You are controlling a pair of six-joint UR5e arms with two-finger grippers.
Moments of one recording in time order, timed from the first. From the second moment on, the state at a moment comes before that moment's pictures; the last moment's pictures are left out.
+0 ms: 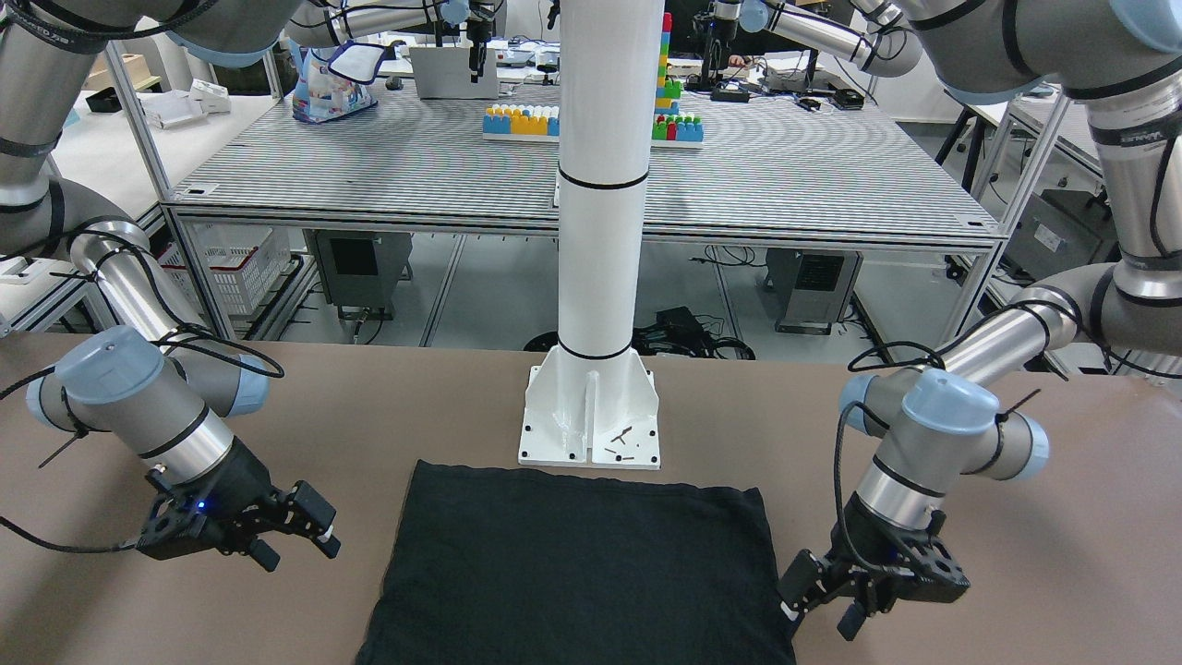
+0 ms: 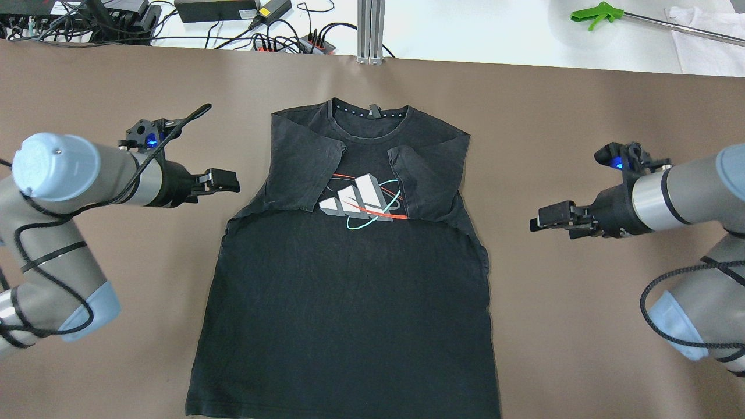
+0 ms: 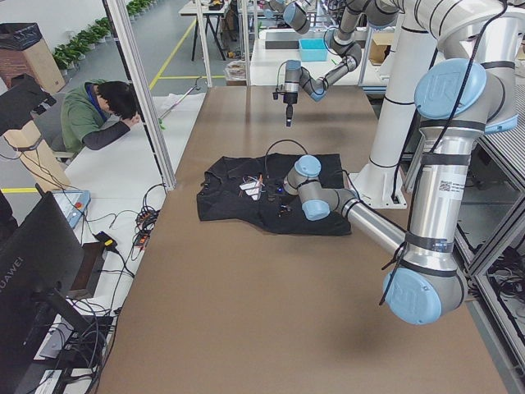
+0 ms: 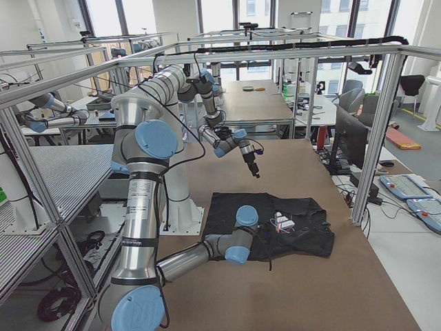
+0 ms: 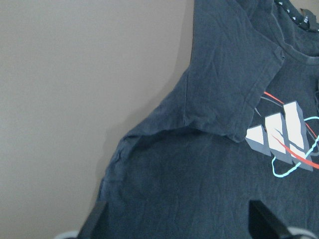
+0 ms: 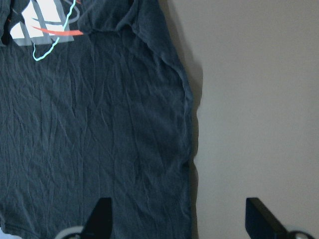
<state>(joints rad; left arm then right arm) -0.66 -1.74 -1.98 -2.15 -1.77 -1.53 0.82 -1.57 1.94 -0.79 2.26 1.30</state>
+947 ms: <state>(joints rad) -0.57 -1.70 -2.03 -2.14 -1.68 -1.58 0.40 -1.61 1.95 -0.65 2.08 1.43</state>
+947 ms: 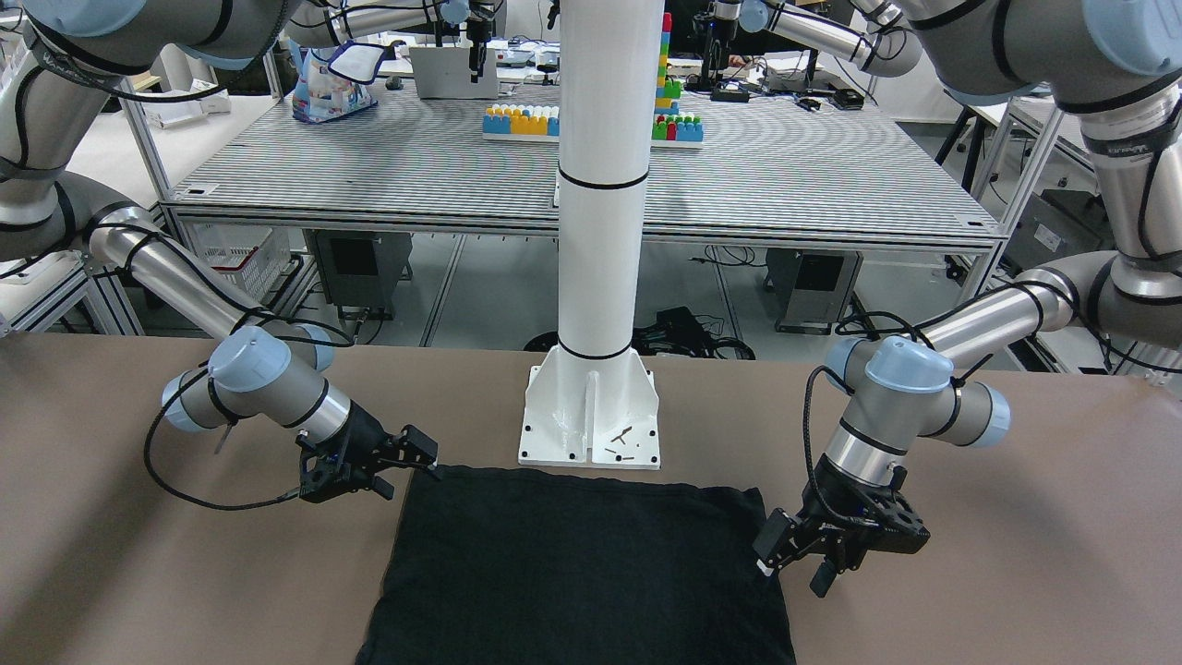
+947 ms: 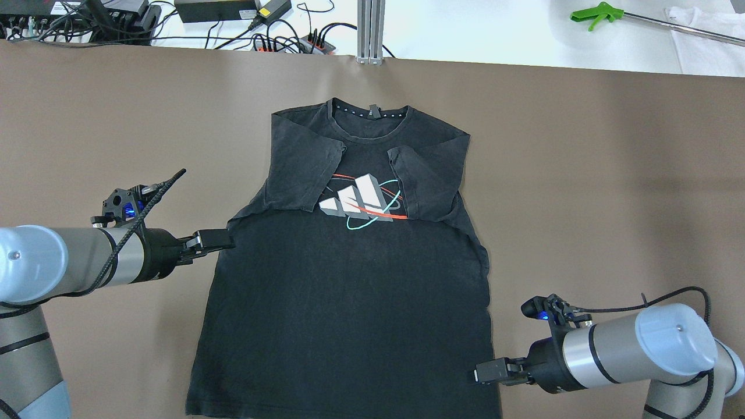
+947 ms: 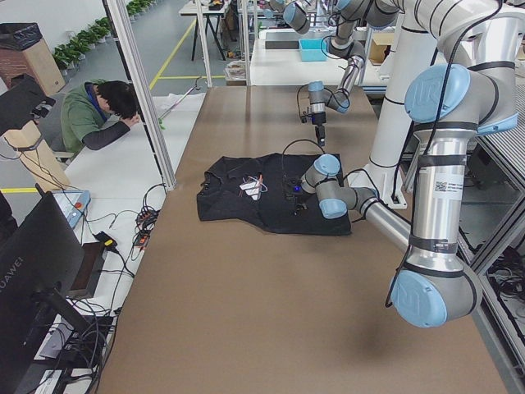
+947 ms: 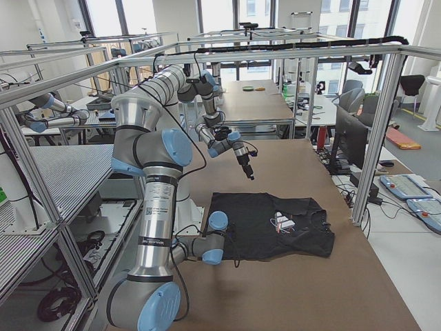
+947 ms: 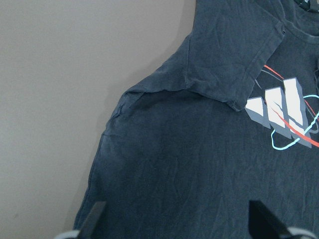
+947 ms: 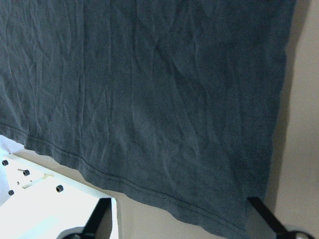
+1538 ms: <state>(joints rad) -0.57 -1.70 -2.03 -2.14 -1.68 -1.58 0.34 -1.61 1.91 -0.65 2.09 1.45</state>
